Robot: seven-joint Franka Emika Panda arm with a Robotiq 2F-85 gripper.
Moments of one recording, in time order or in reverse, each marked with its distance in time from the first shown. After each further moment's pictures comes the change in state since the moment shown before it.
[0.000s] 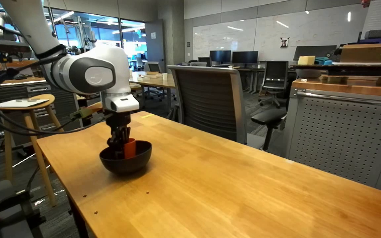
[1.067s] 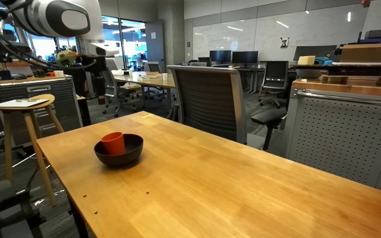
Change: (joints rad) arm 0.097 -0.248 0.175 0.157 0.169 -0.255 -0.436
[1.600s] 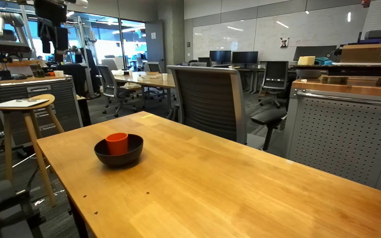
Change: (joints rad) arm 0.029 -0.340 0.002 0.066 0.216 -0.524 -0.385
